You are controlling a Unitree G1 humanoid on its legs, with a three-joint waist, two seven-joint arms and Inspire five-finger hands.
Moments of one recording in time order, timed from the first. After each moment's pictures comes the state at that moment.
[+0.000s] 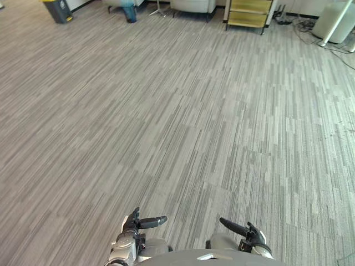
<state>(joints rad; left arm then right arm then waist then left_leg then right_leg) 0.02 0.06 0.06 1.09 -0.05 -0.04 0.06 -0.01 -0.08 -0.33 1.05 0.06 -0.02 -0.12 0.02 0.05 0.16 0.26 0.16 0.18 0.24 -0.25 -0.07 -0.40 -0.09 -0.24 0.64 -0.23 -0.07</state>
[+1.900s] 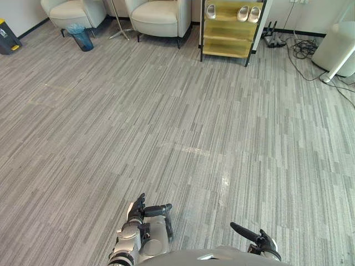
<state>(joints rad) -0.01 0.10 0.08 1.02 -0.05 -0.07 0.04 0.05 0.00 -0.37 1.07 0.11 -0.01 -0.13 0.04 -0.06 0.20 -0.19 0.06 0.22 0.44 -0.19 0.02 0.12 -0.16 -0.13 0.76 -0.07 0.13</state>
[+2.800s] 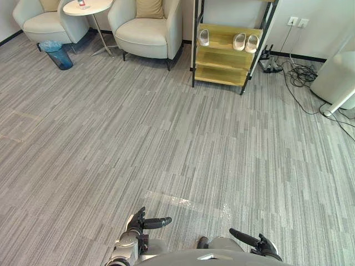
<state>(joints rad) 0.02 0.05 0.10 1.04 -0.05 -0.07 0.04 0.10 -0.07 -0.35 1.06 0.10 -0.02 -0.13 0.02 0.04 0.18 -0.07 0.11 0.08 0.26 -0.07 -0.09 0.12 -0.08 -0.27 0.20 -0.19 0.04</state>
